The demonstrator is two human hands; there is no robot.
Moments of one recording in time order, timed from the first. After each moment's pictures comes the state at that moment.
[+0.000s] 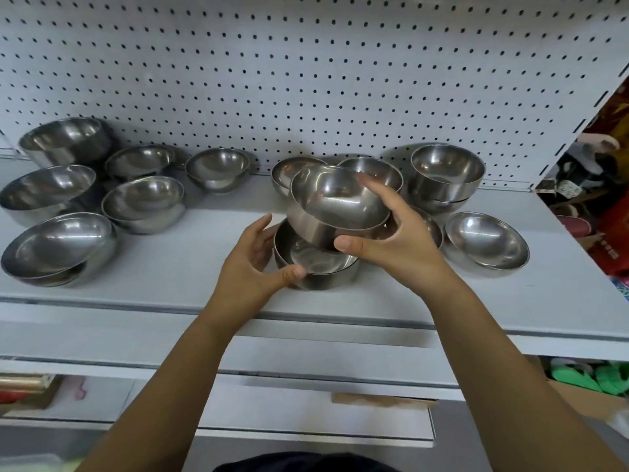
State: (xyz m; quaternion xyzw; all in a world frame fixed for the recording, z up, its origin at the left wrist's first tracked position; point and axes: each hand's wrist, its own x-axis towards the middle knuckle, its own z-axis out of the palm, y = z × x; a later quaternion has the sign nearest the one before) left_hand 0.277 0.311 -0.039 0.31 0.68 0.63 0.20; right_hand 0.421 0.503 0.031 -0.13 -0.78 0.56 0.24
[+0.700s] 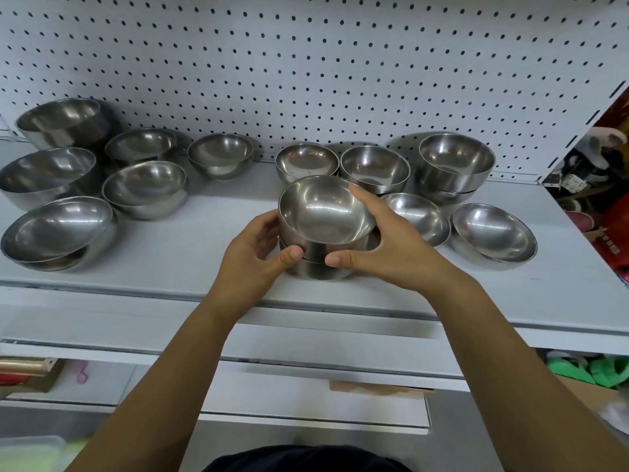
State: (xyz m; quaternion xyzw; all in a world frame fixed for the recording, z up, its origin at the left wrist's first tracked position) left_hand 0.274 0.309 -0.040 0.32 0.68 0.63 0.18; right_hand 0.418 0.501 0.023 -0.14 -0.88 0.43 0.11
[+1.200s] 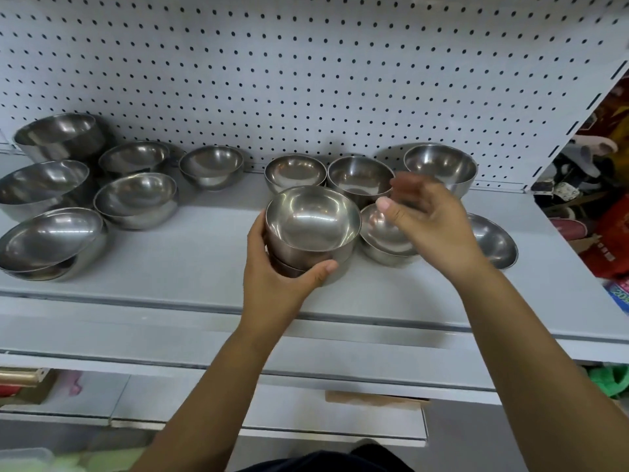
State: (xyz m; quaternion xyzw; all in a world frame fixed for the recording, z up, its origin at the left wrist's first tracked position) left_hand 0.334 0.347 -0.034 0.27 0.67 0.68 0.07; right_hand 0.441 0.553 0.036 -0.21 -0.78 0.50 0.30
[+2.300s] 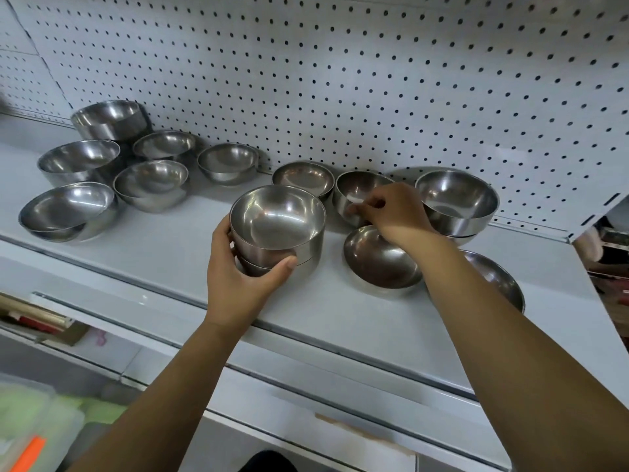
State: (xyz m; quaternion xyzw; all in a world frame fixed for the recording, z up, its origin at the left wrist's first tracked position) left_hand 0.335 0.368 -0.039 0.18 0.71 0.68 -0.08; right_hand 0.345 0.635 0.024 -0.15 -0.93 0.29 0.14
